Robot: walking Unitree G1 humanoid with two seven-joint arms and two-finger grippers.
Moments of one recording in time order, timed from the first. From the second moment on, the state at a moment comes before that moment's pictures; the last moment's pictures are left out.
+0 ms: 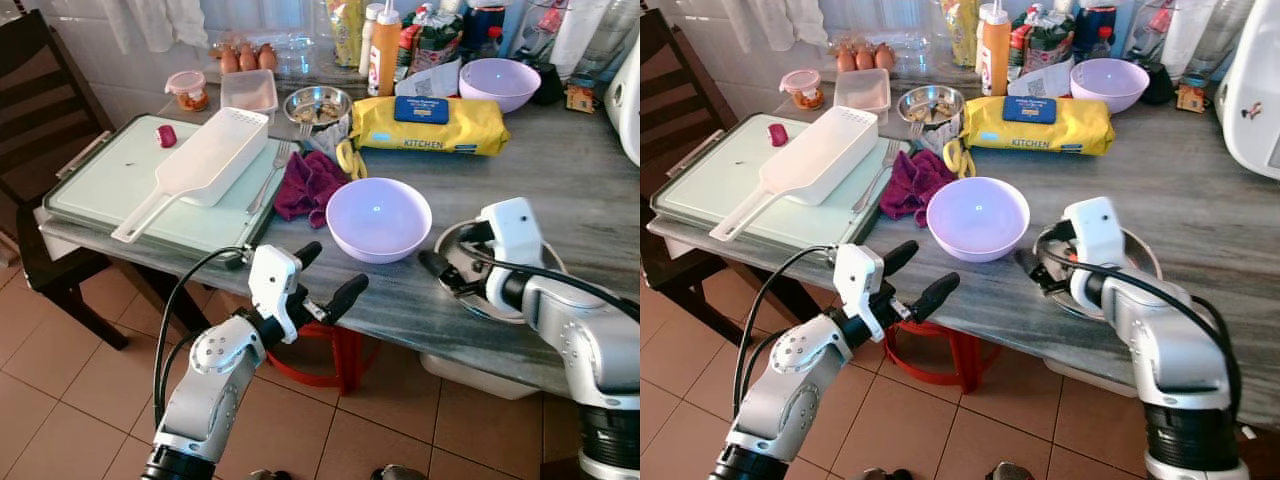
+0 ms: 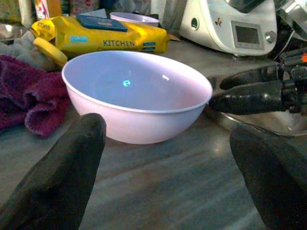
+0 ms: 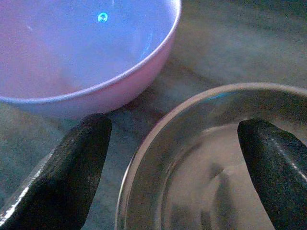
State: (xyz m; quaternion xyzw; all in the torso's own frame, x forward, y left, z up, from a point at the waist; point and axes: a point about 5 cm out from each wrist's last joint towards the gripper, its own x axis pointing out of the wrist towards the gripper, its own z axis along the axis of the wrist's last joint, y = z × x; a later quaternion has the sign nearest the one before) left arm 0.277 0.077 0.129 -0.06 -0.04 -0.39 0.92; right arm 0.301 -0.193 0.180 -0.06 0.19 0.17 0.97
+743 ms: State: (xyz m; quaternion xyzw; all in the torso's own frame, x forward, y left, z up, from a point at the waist) left arm 0.277 0.072 0.129 -0.06 -0.04 -0.40 0.92; right arm 0.274 -0.227 0.171 -0.12 0.22 0.12 0.96
